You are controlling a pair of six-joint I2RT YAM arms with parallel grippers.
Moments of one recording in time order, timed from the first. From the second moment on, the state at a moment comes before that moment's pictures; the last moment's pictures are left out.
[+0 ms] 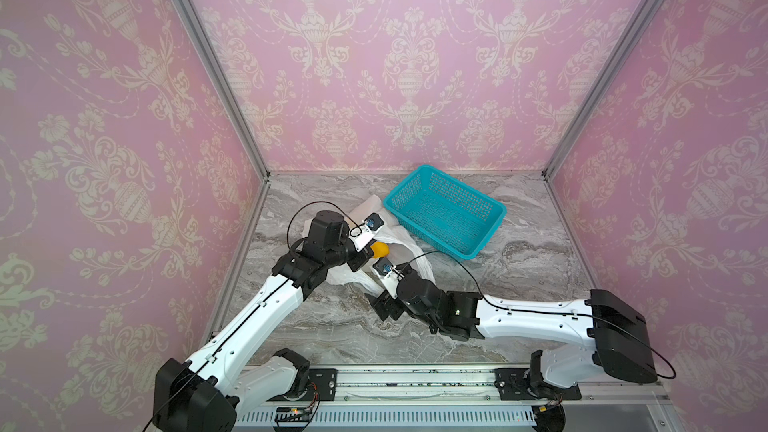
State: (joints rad) left arm -0.44 1.09 0.90 -0.38 0.28 0.44; right arm 1.21 1.51 0.95 0.04 0.36 0.14
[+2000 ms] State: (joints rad) left arm -0.44 1.08 0.90 -0.38 0.27 0.43; right arm 1.29 1.37 0.81 0.19 0.50 0.21
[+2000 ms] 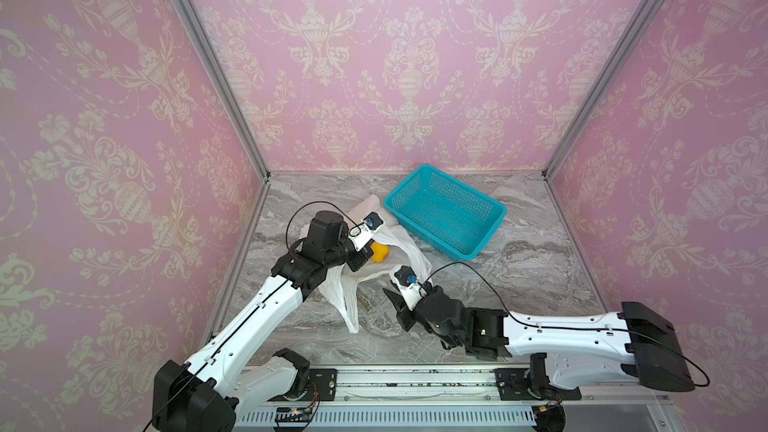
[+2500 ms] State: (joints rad) left arm -0.43 1.05 0.90 -0.35 0.24 0.43; right arm 1.10 2.00 1.25 0.16 0.54 0.28
